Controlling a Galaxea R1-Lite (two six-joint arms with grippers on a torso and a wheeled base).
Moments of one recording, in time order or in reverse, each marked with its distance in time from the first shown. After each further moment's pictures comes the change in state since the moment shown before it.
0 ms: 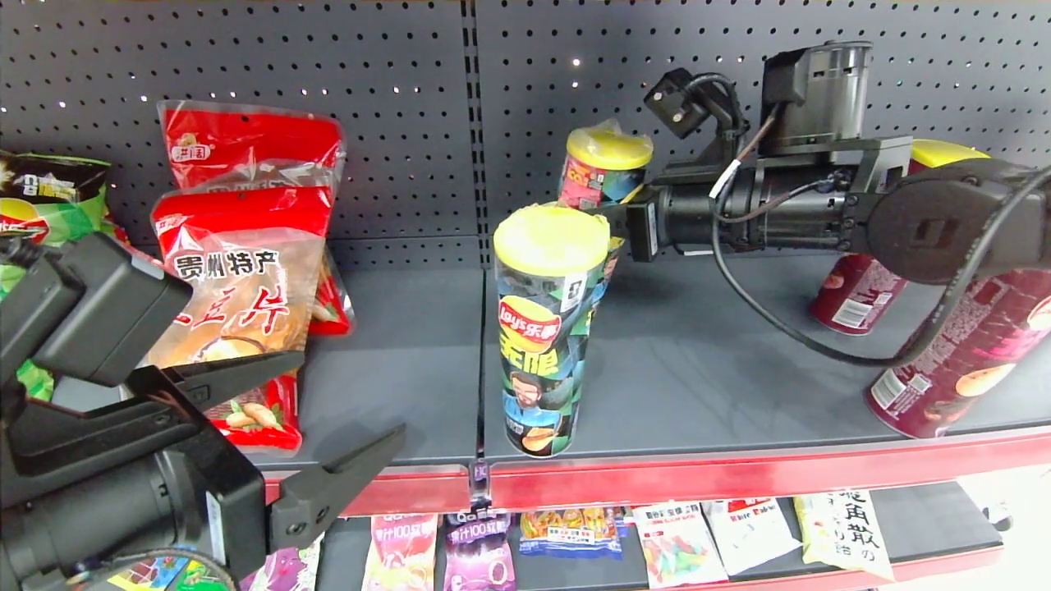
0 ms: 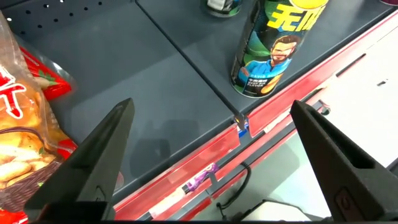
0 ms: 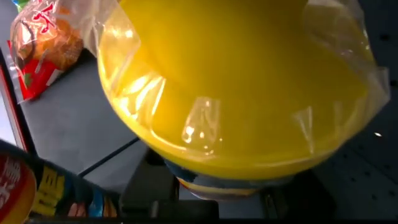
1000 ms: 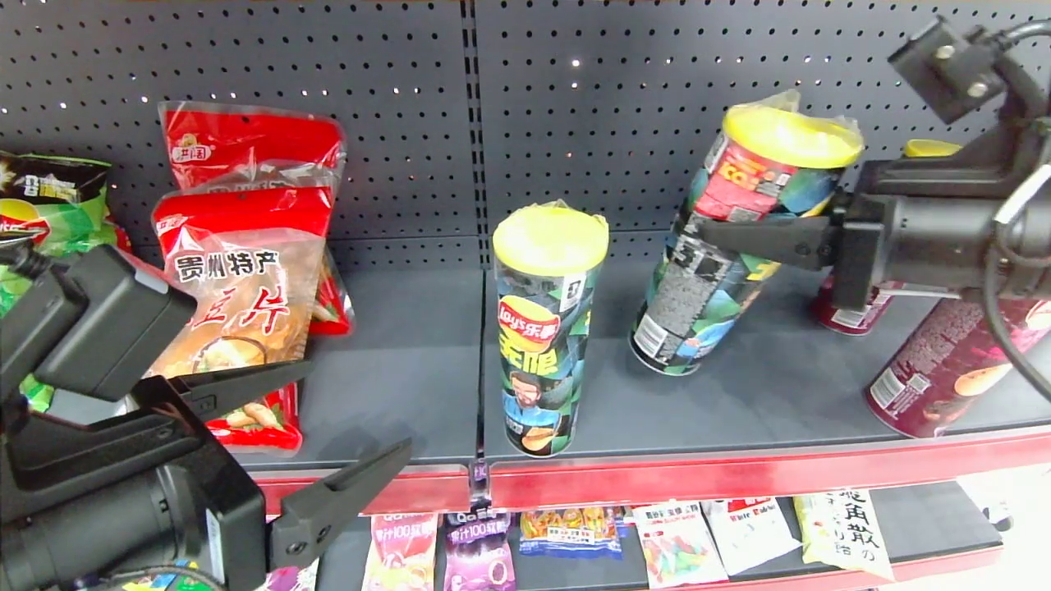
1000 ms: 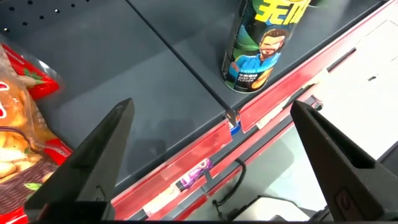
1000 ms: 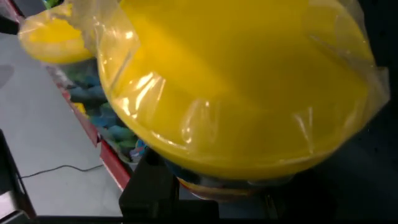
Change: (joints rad) left arm -0.017 -0.004 0.009 0.002 -0.015 -0.008; right arm -0.039 -0.434 0.380 0.023 -0.028 0.003
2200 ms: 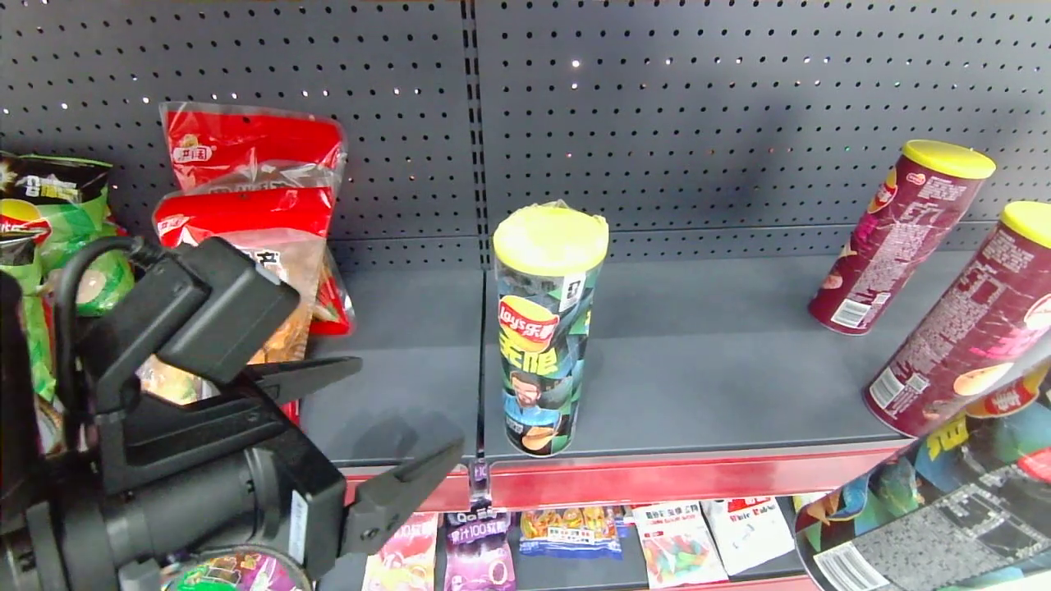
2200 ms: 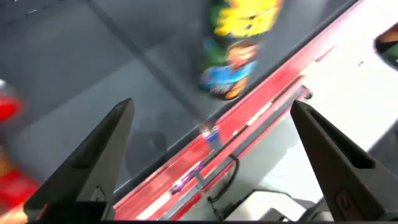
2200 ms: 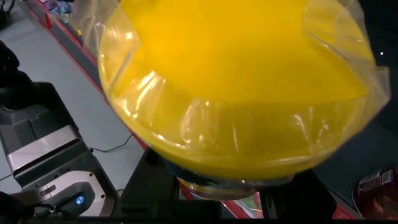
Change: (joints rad) left arm -0.033 0.099 -0.061 0.001 -0.005 -0.001; right arm -0.081 -0.665 0.492 0.168 0.068 0.036
